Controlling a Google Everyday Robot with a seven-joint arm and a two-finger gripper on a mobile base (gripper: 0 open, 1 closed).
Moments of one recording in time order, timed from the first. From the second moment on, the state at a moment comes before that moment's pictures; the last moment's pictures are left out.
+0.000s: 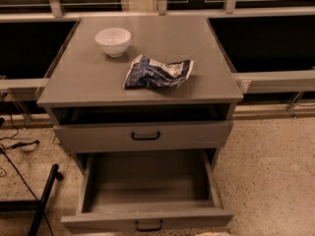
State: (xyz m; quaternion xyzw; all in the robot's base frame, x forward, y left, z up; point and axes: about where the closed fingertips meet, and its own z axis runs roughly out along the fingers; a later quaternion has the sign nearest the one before) arm 0.328 -0.136 0.431 -0.56 0.72 0.17 0.37
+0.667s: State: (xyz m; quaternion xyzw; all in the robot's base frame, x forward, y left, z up) arm 0.350 -0.147 0.419 -0.59 0.71 0.14 0.36
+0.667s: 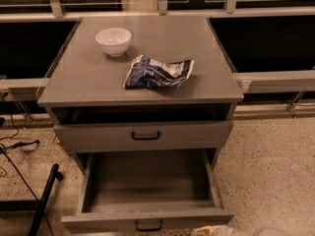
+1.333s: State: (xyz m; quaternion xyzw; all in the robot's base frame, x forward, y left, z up) arm 0.376 -0.142 0.407 -0.61 0.70 0.13 0.35
